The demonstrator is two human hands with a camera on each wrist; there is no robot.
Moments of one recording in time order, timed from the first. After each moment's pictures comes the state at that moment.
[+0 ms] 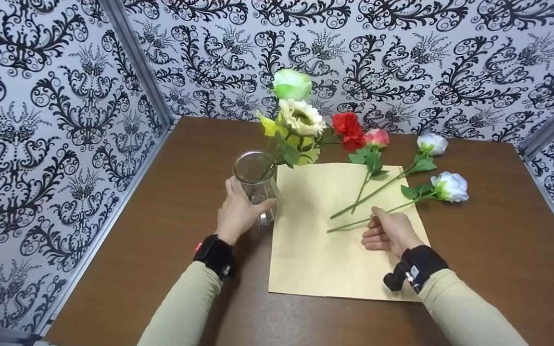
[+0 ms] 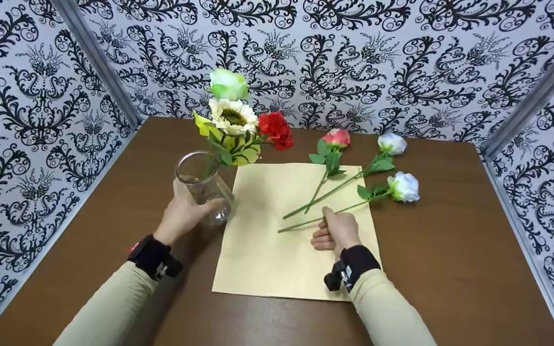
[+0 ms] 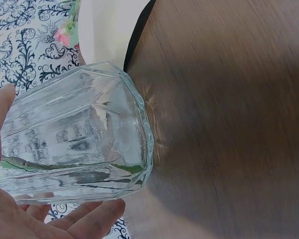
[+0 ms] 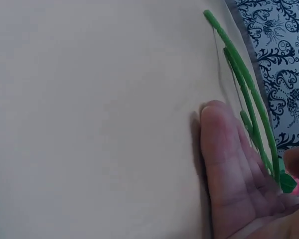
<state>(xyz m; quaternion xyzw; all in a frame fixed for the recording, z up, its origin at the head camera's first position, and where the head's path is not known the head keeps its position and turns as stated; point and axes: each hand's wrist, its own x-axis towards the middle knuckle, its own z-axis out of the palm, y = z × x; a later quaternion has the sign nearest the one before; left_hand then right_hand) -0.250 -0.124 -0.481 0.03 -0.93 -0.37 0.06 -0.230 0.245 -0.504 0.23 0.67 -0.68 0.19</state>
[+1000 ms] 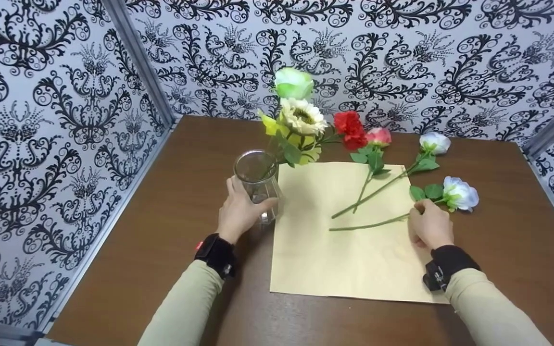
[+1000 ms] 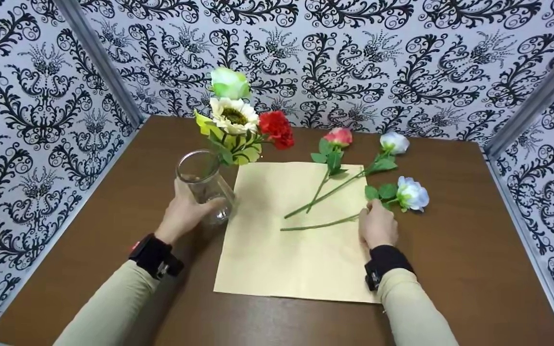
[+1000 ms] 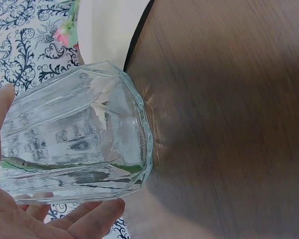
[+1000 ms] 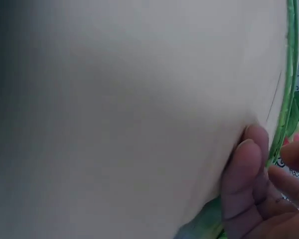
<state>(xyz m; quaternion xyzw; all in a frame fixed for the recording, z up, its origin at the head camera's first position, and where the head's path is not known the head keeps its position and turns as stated) -0.249 -0.123 -0.480 0.04 -0.93 -0.37 0.06 -0.235 0.318 -0.509 0.14 0.92 -0.36 0.05</state>
